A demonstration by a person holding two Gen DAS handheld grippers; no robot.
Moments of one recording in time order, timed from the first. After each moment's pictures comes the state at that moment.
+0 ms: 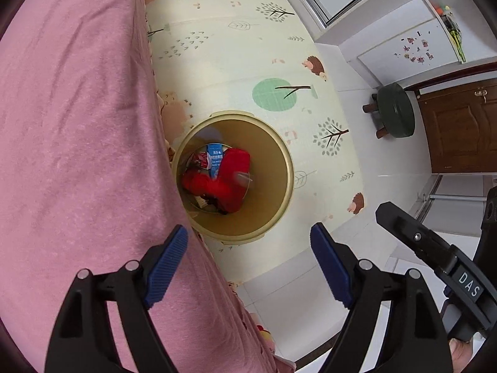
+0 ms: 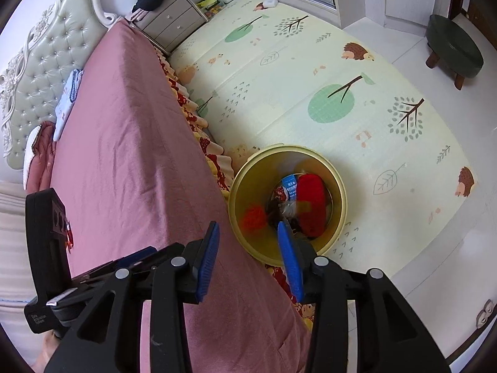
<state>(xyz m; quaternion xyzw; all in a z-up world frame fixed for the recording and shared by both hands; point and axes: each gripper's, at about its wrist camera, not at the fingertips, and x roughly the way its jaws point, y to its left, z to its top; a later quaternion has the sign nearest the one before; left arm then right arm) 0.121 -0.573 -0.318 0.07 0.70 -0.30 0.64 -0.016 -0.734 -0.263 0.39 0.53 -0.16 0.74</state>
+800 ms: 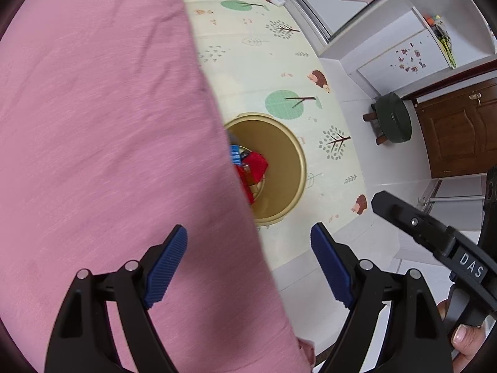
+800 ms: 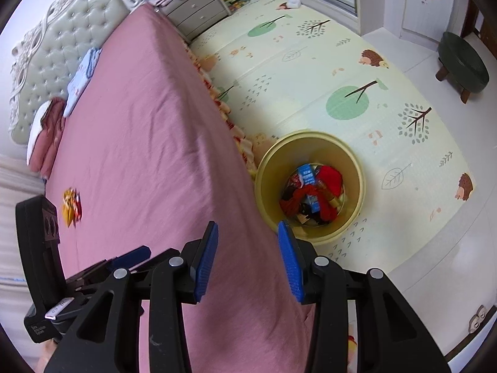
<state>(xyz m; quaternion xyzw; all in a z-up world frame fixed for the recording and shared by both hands) 0.098 -0.470 -0.262 0.06 0.67 -0.29 0.68 -0.013 -0.639 -0.217 0.35 0.54 -0.13 0.75</state>
